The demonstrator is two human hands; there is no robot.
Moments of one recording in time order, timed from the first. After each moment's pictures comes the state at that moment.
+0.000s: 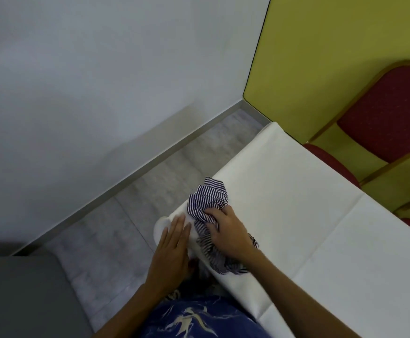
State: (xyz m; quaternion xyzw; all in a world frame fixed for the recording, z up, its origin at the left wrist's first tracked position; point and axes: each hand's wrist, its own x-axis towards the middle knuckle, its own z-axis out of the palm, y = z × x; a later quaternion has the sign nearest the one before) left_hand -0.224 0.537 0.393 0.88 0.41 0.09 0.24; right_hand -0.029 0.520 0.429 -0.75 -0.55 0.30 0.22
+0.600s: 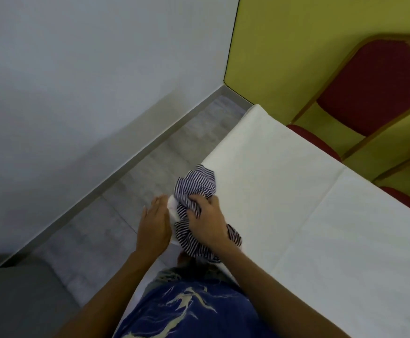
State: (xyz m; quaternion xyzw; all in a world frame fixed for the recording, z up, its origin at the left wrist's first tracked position) left_hand -0.227 0.594 0.383 0.83 0.48 0.07 0.28; right_hand -0.080 0.533 0.430 -0.82 -0.42 0.29 0.26
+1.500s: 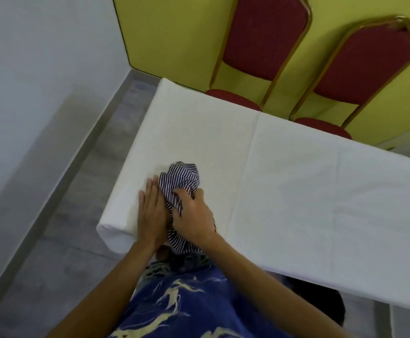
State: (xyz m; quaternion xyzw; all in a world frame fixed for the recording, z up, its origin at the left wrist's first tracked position) left_hand -0.135 0.555 0.357 0.93 0.29 0.08 0.22; right_hand -0.055 0.457 0.436 -0.90 -0.29 0.24 0.23
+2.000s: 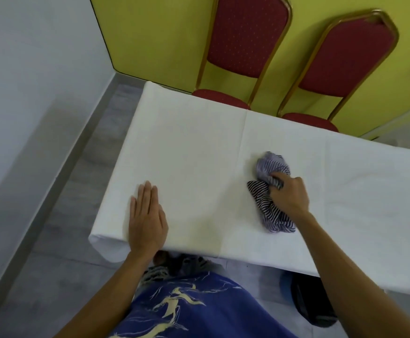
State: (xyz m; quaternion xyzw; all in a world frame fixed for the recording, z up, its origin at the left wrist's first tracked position) left_hand -0.132 0.548 0.357 0.93 0.29 0.08 0.19; right_hand 0.109 0.290 0.458 -0.97 -0.05 0.15 0.16
